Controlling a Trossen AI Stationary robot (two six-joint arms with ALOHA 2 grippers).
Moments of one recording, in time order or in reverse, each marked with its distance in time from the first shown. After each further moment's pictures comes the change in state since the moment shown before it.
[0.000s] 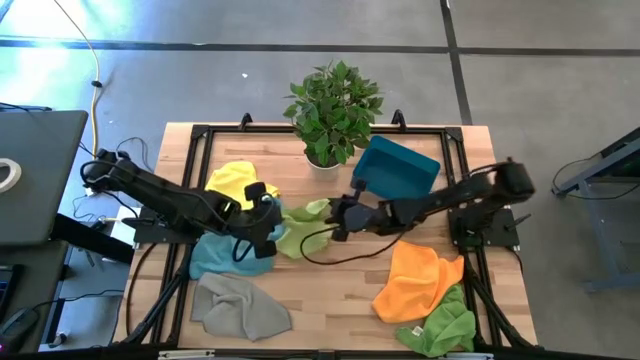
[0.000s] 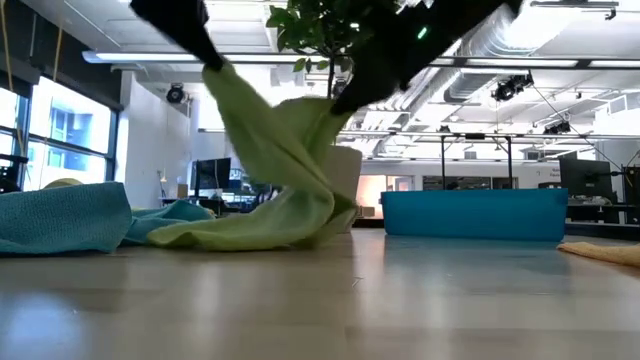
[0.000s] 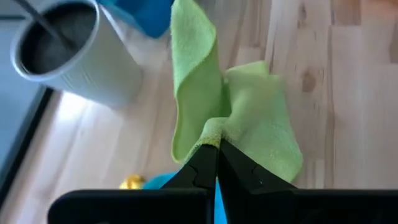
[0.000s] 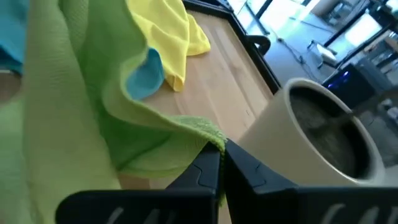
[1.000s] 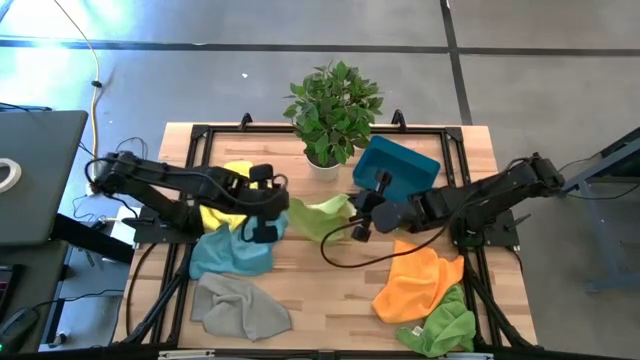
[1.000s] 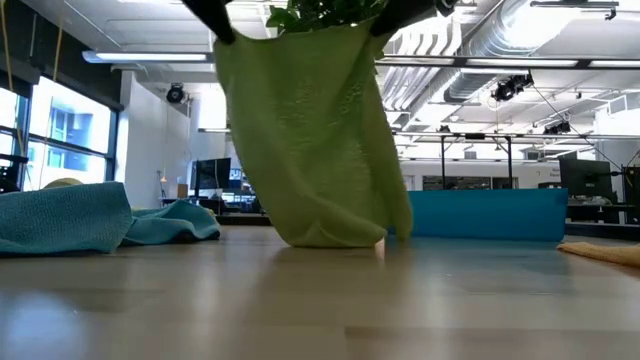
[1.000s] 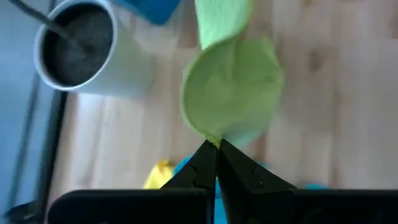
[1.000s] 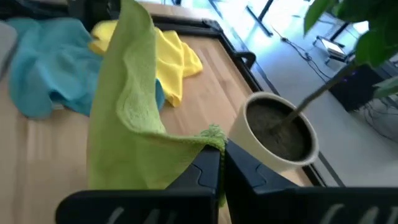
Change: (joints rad) left arm 0.148 0.127 0.340 -0.350 0.135 0.148; right arm 0.085 -0.222 0.150 -0.413 0.040 0.141
